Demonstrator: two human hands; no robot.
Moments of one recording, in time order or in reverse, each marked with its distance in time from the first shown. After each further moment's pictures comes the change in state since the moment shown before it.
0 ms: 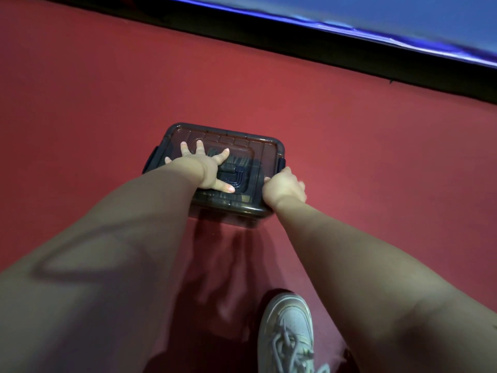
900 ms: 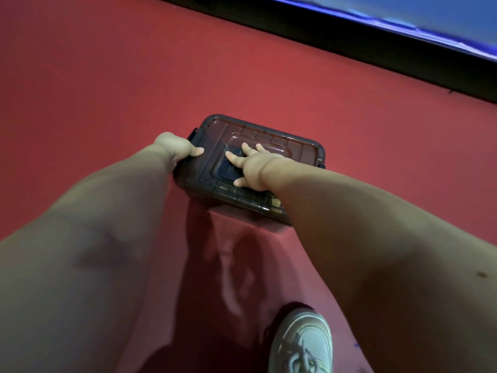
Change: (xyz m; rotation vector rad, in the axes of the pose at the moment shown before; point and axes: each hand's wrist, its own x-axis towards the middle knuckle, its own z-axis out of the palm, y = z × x) left_hand 0.013 -0.100 0.013 -1.396 0.288 -0.358; right_hand 0.010 -0.103 0.031 -0.952 -0.518 -0.614
